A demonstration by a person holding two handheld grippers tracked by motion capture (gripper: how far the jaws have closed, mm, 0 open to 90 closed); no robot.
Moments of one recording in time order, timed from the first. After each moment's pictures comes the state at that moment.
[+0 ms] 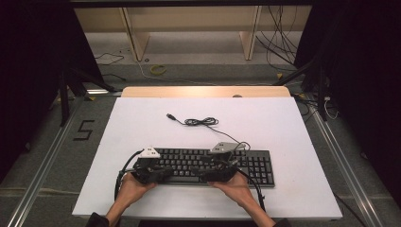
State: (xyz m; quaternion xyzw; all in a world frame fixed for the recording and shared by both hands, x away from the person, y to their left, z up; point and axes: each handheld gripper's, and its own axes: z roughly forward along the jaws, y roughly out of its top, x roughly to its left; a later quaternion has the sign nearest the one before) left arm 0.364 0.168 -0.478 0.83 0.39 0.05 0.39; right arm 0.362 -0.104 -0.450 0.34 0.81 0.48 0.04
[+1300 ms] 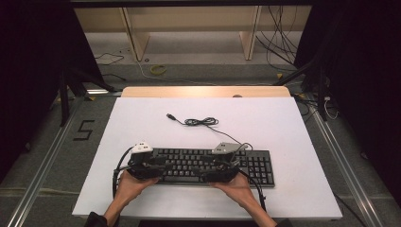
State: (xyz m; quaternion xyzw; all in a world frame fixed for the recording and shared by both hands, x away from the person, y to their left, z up) left arm 0.368 0.180 -0.463 0.78 0.42 0.07 0.45; right arm 0.359 -0.108 -0.447 0.33 0.81 0.48 0.05
